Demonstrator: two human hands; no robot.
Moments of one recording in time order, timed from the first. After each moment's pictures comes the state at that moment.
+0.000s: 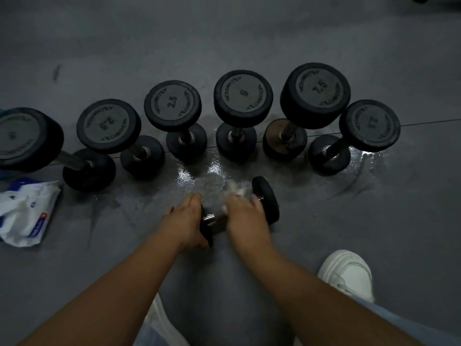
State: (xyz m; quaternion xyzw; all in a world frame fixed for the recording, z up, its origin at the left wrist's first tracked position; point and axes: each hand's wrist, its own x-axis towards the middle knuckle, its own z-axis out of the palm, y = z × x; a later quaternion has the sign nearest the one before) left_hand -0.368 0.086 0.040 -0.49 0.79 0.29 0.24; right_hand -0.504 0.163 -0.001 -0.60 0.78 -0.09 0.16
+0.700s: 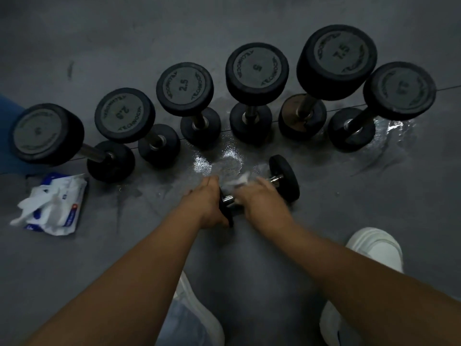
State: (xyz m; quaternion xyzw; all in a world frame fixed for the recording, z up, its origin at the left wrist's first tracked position) left_hand -0.369 0.073 0.034 -0.48 0.78 0.31 0.26; right_hand -0.509 0.159 -0.008 -0.66 0.71 -0.09 0.21
